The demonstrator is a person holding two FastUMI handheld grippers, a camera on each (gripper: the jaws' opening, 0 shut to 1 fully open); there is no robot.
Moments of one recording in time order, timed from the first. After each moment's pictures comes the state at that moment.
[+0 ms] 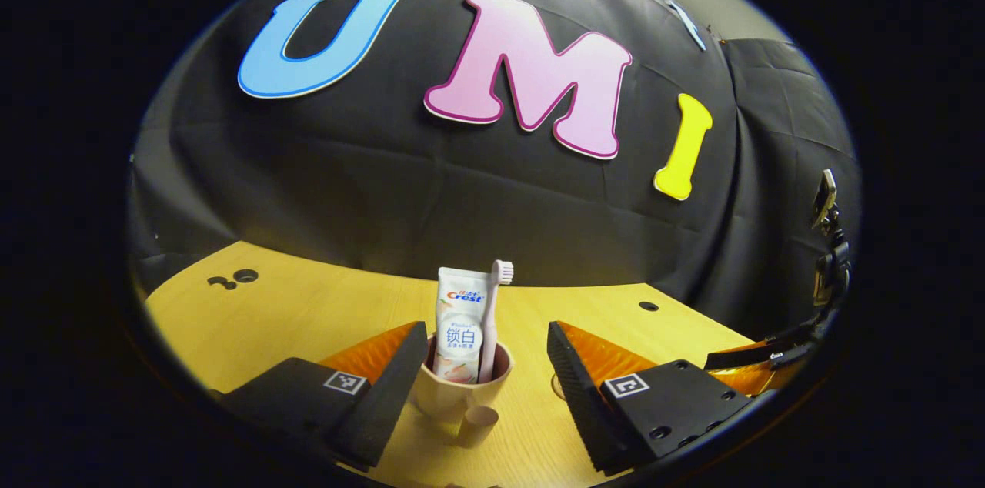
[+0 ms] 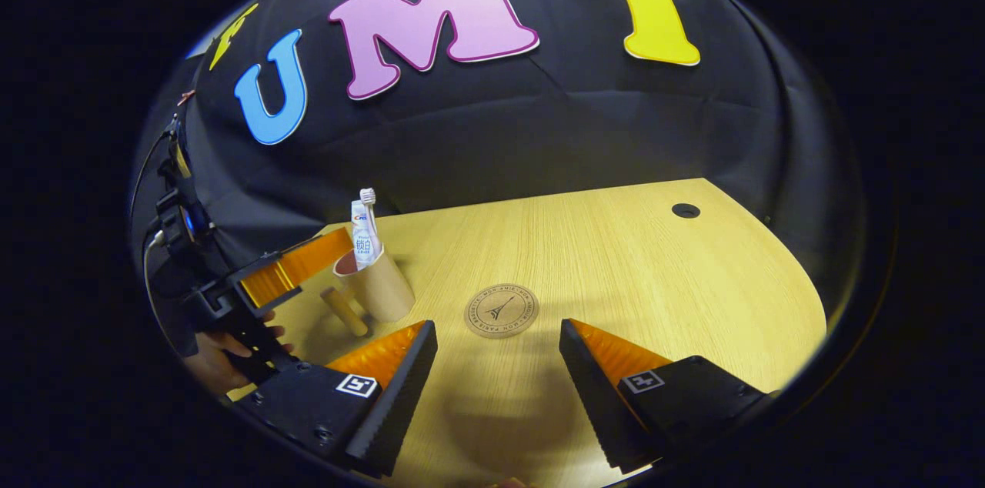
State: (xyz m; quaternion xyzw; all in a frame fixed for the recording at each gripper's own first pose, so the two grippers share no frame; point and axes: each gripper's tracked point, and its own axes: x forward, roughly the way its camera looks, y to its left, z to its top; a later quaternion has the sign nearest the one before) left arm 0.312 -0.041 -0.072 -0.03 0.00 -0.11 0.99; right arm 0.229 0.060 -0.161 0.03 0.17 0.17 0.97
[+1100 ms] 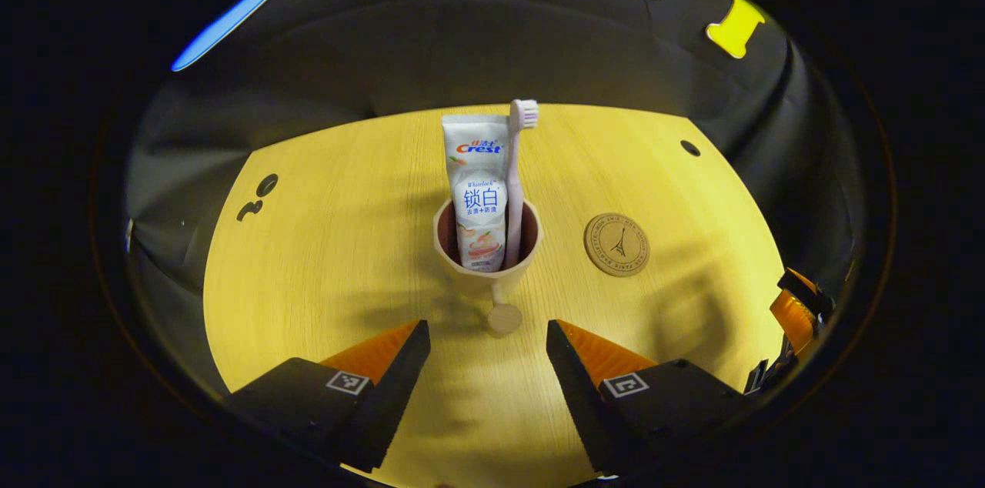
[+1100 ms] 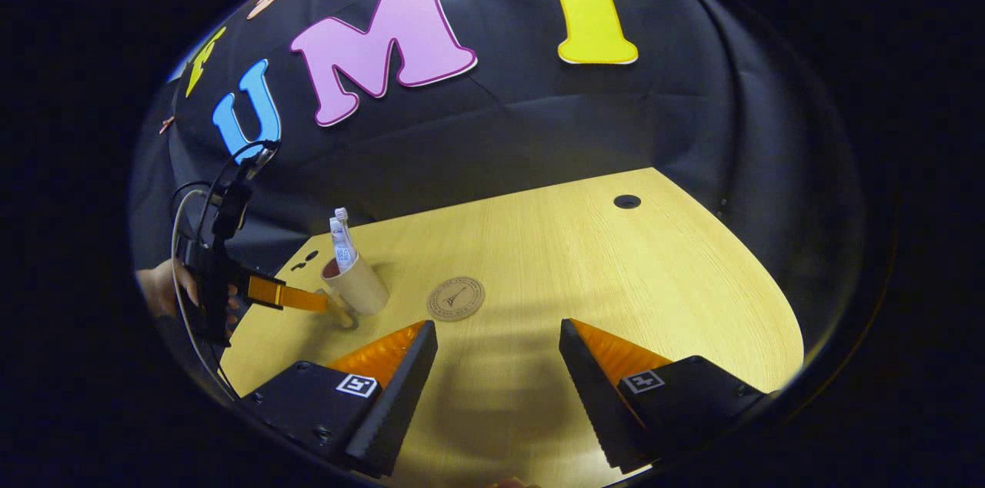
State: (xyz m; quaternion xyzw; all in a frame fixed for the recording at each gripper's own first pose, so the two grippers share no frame) left arm 0.282 -0.023 -0.145 0.06 0.42 -0.04 0.91; right arm 0.189 -0.024 -0.135 0.06 0.19 0.13 0.97
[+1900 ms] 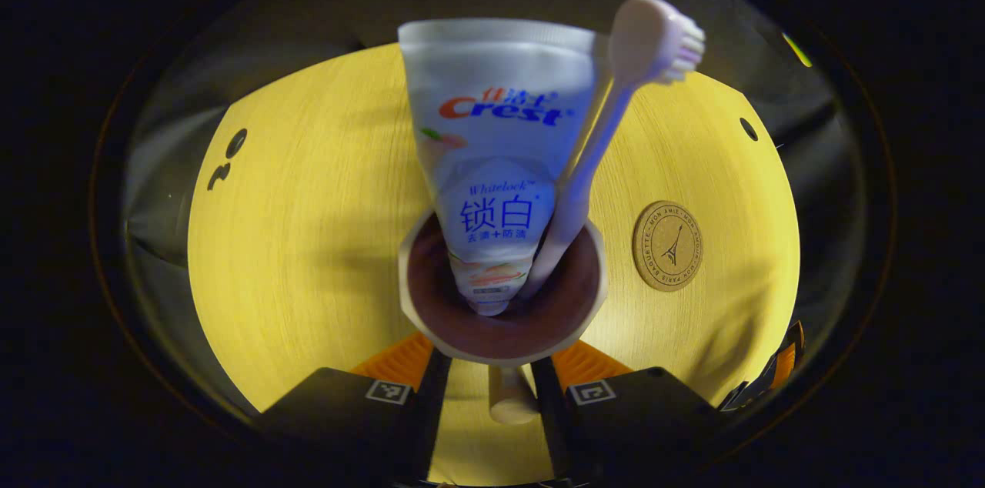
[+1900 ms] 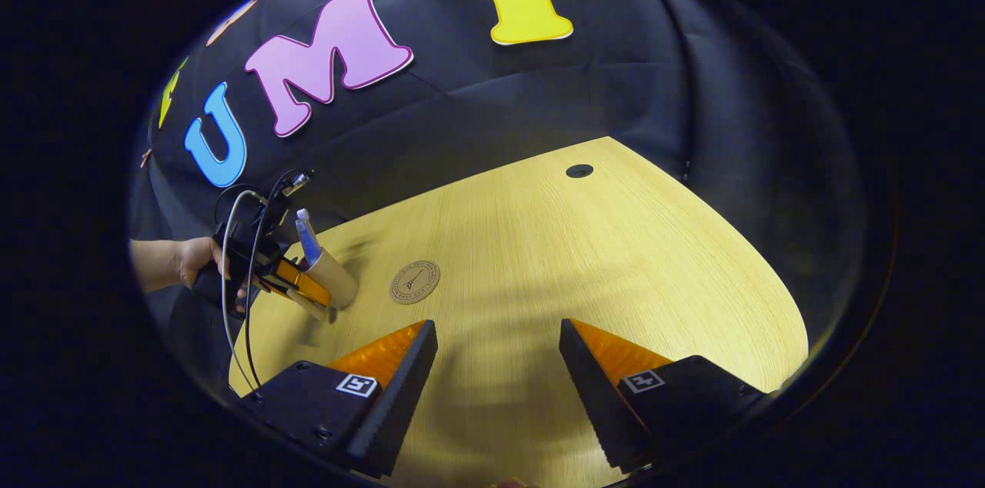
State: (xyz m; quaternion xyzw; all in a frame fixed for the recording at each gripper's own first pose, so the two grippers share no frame) left arm 0.327 -0.023 -0.196 0.03 0.55 0.00 0.84; right arm 0.184 -0.078 -0.159 0.11 0.22 0.09 0.97
